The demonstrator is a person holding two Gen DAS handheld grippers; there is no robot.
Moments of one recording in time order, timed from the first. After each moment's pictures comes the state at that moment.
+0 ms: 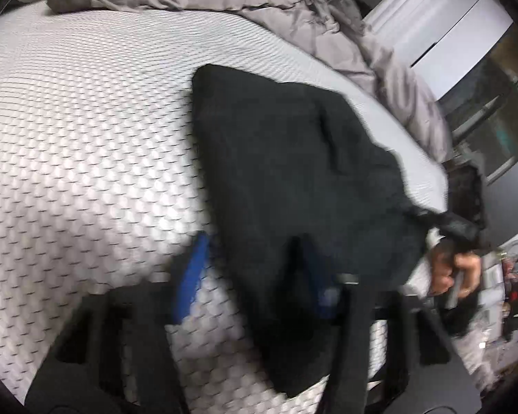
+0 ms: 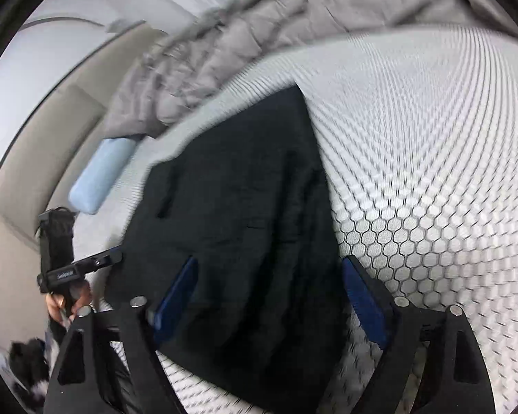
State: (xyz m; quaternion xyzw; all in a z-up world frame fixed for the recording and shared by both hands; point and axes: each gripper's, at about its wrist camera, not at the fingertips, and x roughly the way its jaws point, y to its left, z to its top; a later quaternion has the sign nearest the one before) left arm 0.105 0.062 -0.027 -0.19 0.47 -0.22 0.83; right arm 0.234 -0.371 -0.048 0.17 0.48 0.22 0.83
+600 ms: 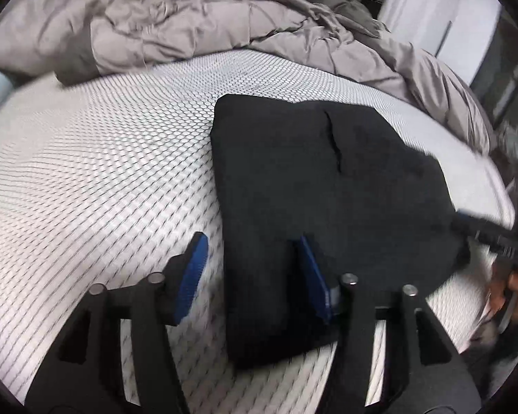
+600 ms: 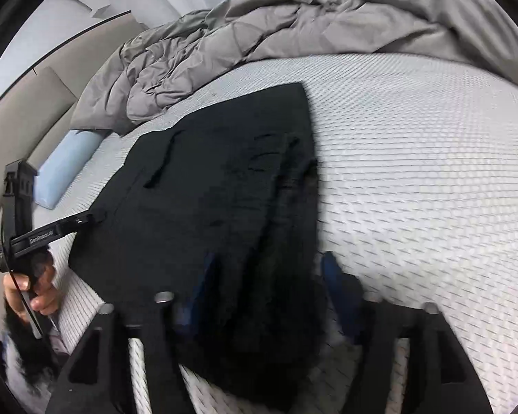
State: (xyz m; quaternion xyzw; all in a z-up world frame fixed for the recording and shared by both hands) left arm 0.102 0.019 0.003 -0.05 0.42 -0.12 0.90; right arm 0.213 -0.368 -0.023 0.06 0.44 0.12 0.89
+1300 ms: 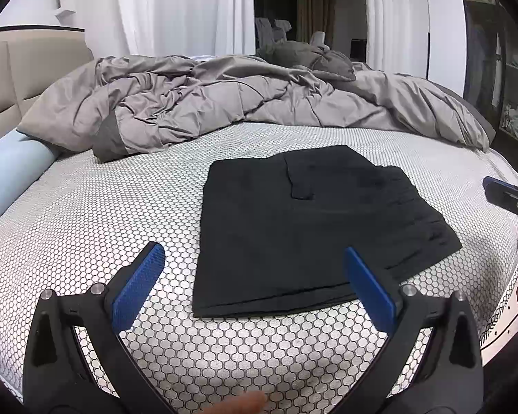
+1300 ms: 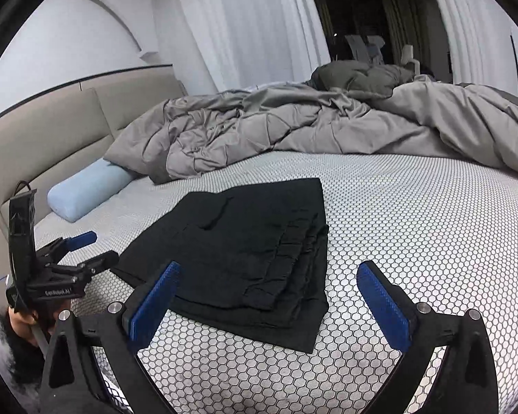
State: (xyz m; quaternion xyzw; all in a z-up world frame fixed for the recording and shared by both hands) left arm -0.020 -0.036 0.043 0.01 0.27 -0.06 0.96; right arm 0.114 -0.362 0.028 0.05 0.25 0.15 0.95
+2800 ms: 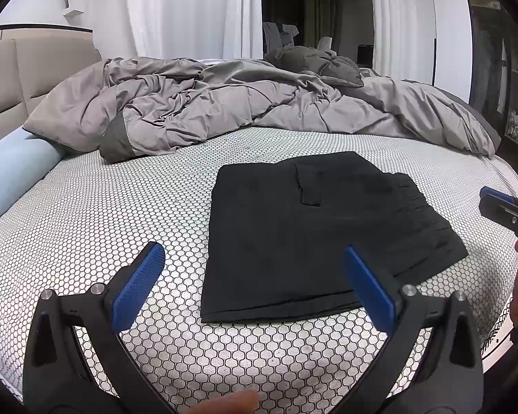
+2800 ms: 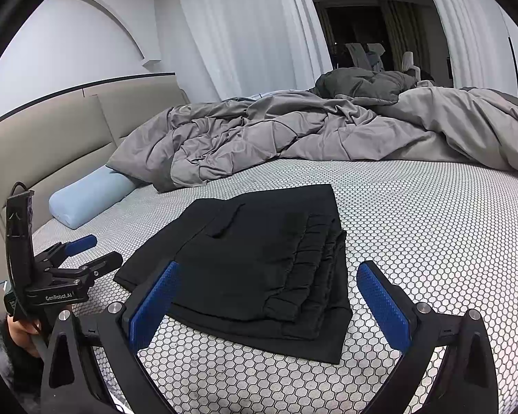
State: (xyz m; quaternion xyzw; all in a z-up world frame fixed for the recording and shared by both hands) left arm -0.005 -0.022 0.039 0.01 0.26 -0.05 0.96; right arm 0.123 -0.344 0.023 0.05 0.24 0.16 0.96
